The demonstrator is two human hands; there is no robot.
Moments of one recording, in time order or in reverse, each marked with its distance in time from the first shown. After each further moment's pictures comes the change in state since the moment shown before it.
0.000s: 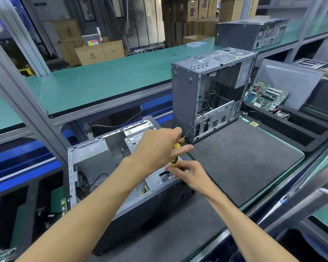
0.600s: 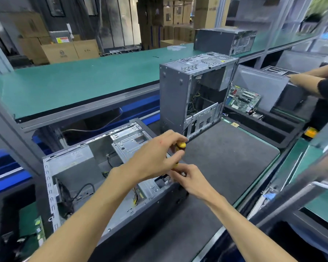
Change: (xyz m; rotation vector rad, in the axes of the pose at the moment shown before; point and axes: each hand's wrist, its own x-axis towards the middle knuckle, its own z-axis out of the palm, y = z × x) left_hand -0.006 -0.028 0.019 -0.604 -0.008 0.202; right_hand -0.003 -0.012 0.008 -0.145 0.066 0.018
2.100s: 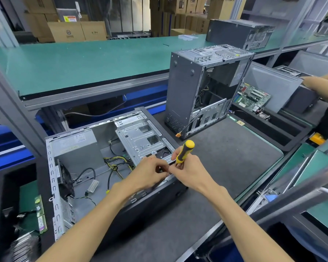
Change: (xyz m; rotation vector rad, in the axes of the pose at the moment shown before) left_hand -0.045 -0.080 0.072 -0.075 -0.084 -0.307; right_hand 0.015 0.002 0.006 -0.304 0.042 0.053
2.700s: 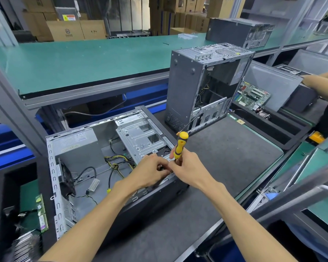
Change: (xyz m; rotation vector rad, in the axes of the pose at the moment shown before) left_hand 0.002 0.001 -0.001 0.009 -0.027 -0.020; right_hand 0.005 -0.005 0.004 -0.063 0.008 -0.033
